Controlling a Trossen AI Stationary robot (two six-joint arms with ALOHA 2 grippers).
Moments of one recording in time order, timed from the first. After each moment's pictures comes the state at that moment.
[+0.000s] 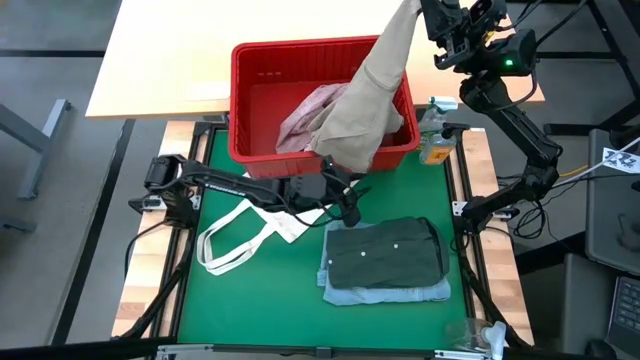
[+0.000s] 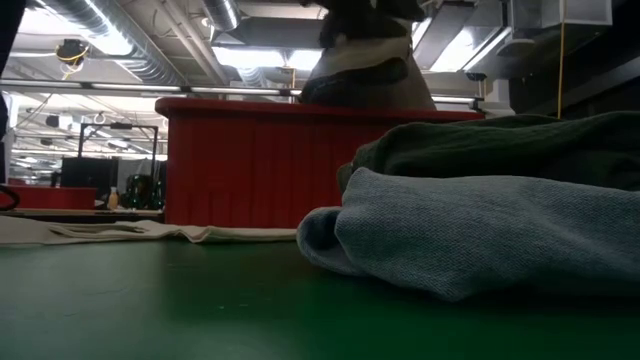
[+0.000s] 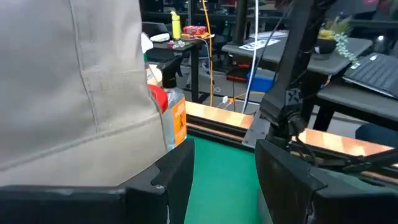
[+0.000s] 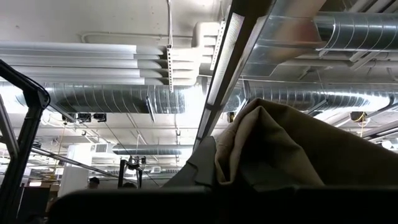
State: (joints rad) left arm -0.06 1.80 1.36 0.25 -0.49 -0.12; right arm -0.74 1.46 1.77 0.63 -0.48 0.55
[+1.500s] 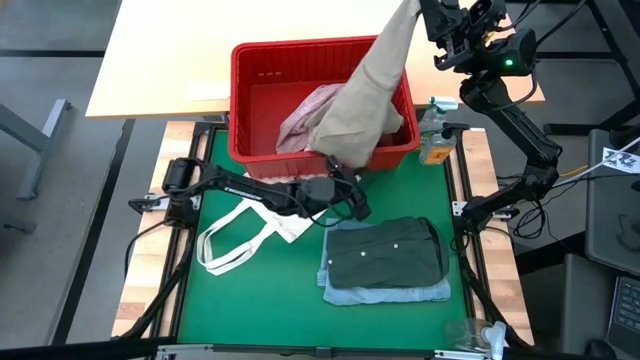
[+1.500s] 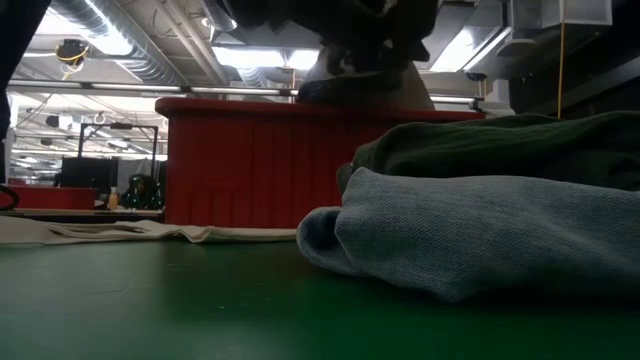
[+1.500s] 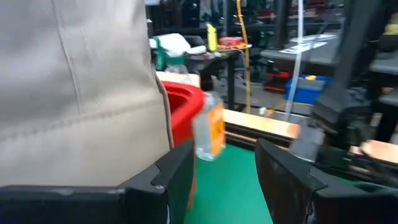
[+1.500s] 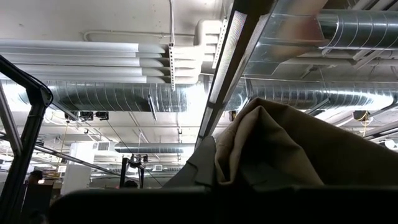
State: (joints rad) left arm -0.04 1.93 1.36 0.46 -0.63 -0.02; right arm -0.74 1.46 1.77 0.63 -0.49 0.55
